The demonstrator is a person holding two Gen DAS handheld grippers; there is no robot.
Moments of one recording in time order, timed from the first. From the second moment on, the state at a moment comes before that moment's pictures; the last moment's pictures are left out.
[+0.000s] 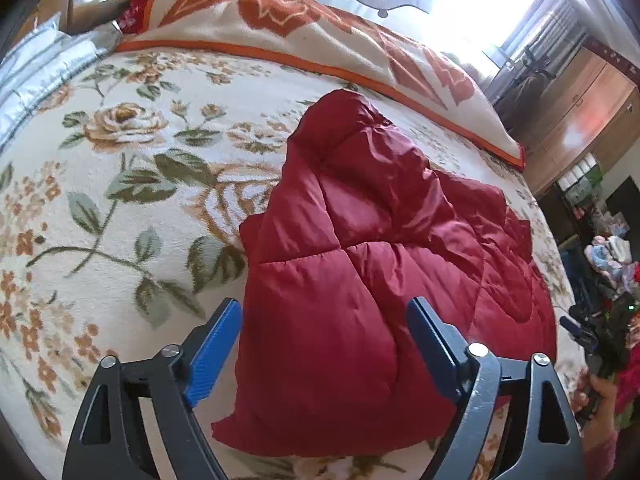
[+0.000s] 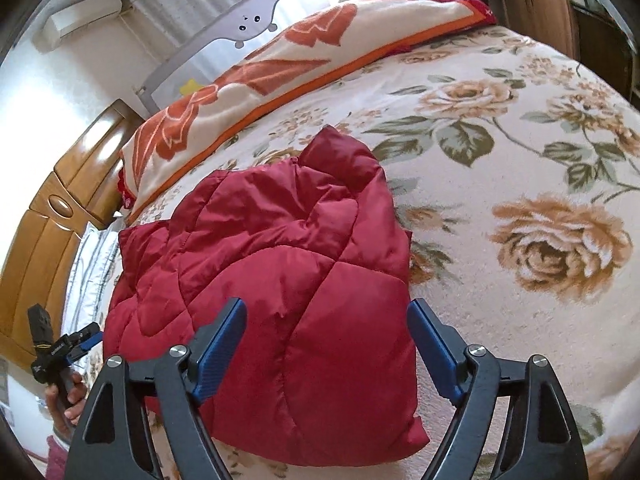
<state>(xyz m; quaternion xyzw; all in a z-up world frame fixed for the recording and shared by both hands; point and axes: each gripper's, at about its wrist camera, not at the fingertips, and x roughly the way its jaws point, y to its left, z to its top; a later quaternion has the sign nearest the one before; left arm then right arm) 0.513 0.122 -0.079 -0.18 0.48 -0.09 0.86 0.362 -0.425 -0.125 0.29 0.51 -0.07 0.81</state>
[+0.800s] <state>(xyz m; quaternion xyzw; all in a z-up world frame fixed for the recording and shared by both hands) 0.625 0.147 -0.192 -0.32 0.57 -0.18 0.74 0.409 -0.477 -0.243 0.46 0.56 0.04 0.69</state>
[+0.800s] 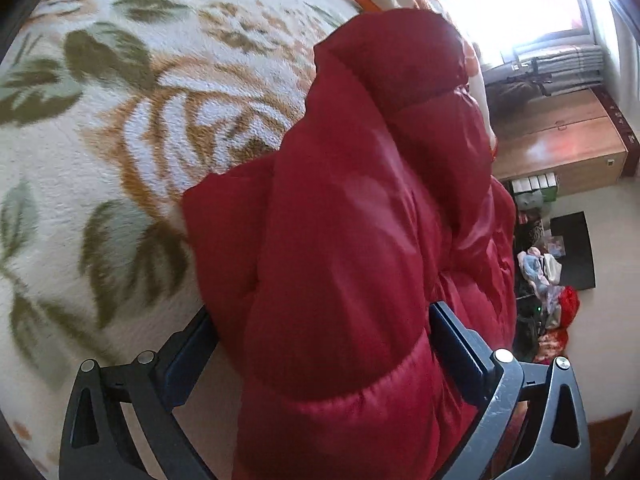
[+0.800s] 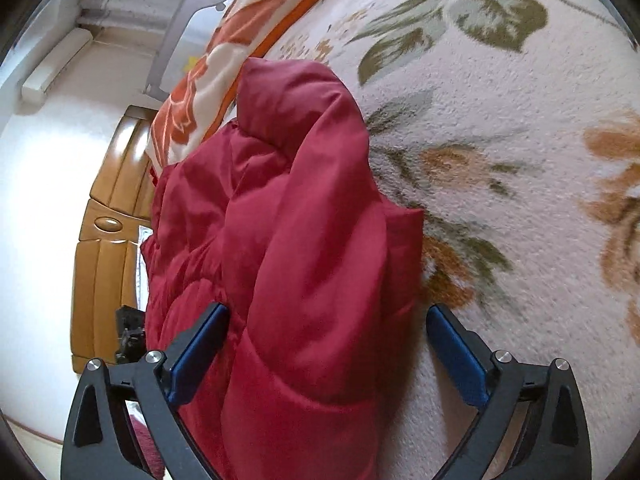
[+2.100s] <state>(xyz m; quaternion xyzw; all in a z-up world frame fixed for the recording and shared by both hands) 0.321 0.174 -0.103 -0.24 0.48 -0.24 0.81 0.228 -0.395 -0.112 0.48 0.52 0.09 0.70</state>
